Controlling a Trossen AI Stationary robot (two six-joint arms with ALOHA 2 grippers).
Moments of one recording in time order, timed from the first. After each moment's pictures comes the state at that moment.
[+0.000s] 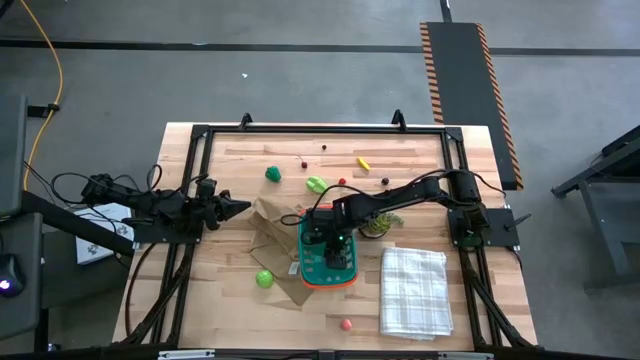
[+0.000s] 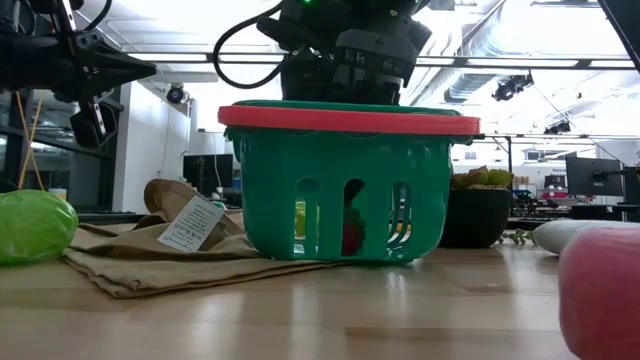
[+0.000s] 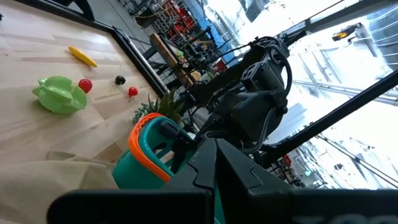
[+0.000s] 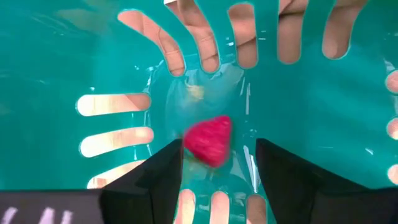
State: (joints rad) left arm -0.18 0.04 0.01 0.07 -0.45 -0.90; right arm 0.10 2.06 1.52 -0.69 -0.30 0.15
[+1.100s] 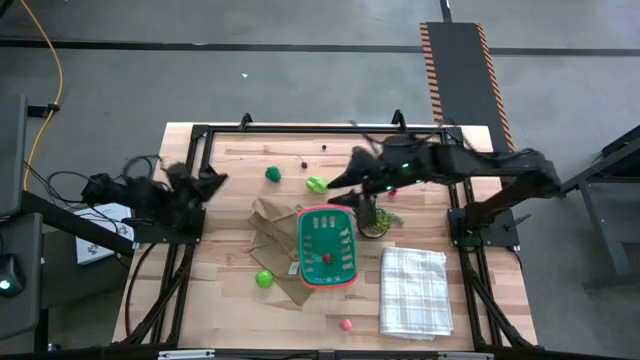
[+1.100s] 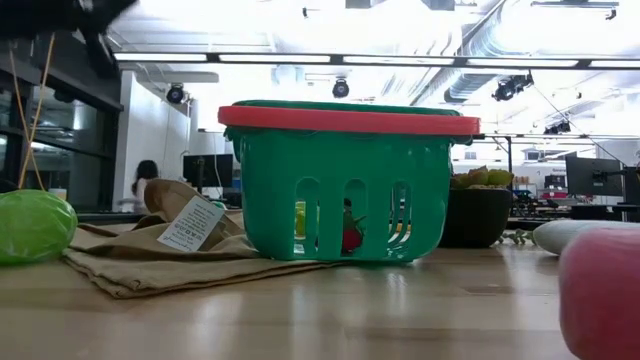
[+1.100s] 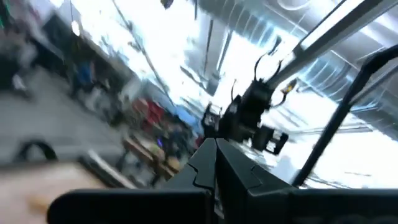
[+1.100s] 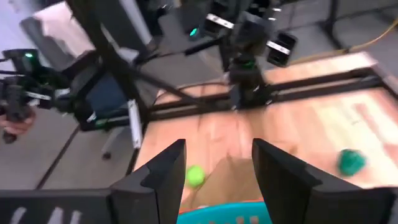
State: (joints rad) left arm -0.18 0.04 0.13 0.42 -0.54 -0.40; right arm 0.03 1.42 1.52 -0.45 -0.12 0.21
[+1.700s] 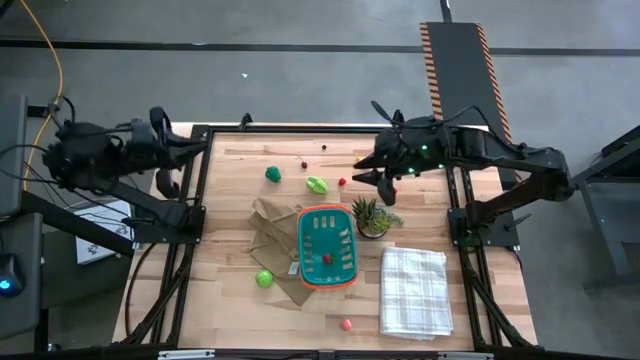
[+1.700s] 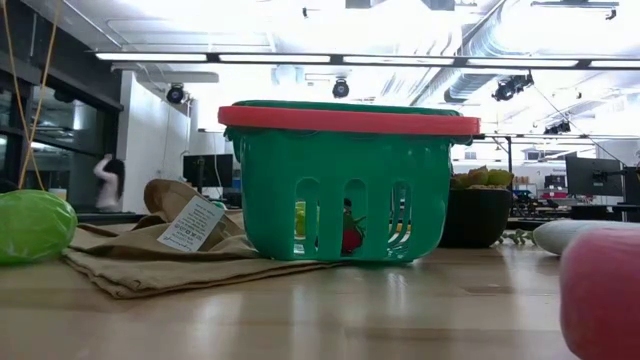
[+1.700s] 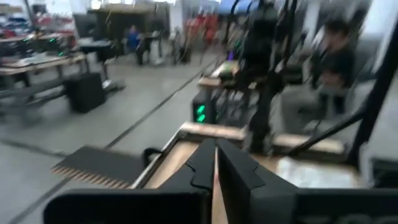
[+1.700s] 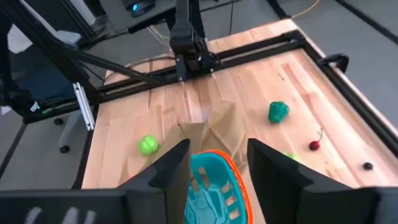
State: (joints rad) left arm -0.18 0.66 1.31 -0.75 -0.61 -0.03; right arm -0.07 1.29 1.52 -0.72 -0.05 0.21
